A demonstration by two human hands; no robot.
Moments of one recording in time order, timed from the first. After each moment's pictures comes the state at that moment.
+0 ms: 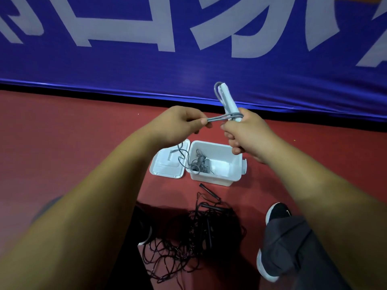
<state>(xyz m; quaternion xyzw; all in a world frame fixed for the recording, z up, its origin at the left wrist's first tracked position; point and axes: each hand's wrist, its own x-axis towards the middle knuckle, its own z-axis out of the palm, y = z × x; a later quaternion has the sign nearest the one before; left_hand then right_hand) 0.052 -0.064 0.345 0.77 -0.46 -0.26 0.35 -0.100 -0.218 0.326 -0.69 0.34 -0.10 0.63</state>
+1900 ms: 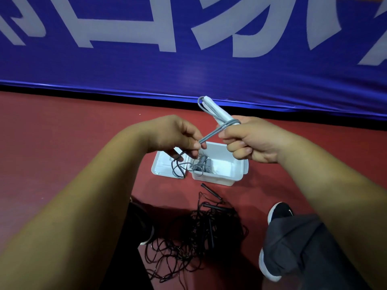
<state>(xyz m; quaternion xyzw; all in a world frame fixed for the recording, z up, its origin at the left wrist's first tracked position) 0.063 -0.046 0.344 0.72 -0.40 -0.49 0.30 -0.111 -0.222 0.335 -0.58 0.28 0.05 0.77</state>
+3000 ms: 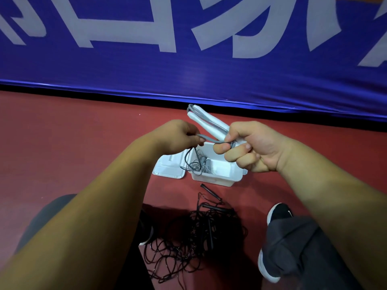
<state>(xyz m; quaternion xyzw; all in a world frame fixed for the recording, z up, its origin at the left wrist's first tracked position) 0.061 -0.064 0.316 0.82 -0.44 -0.29 0.23 -0.124 -0.215 0.350 -0.42 0.23 0.21 0.85</state>
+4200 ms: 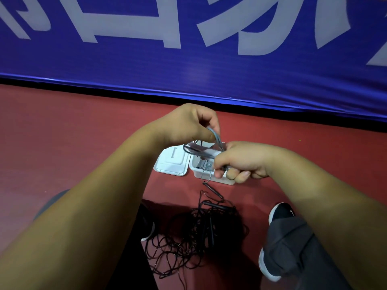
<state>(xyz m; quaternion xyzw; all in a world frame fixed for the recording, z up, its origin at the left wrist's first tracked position) 0.040 -0.063 0.354 0.71 -0.49 -0.34 0.38 -0.105 -0.200 0.298 -0.67 0.29 0.27 0.63</state>
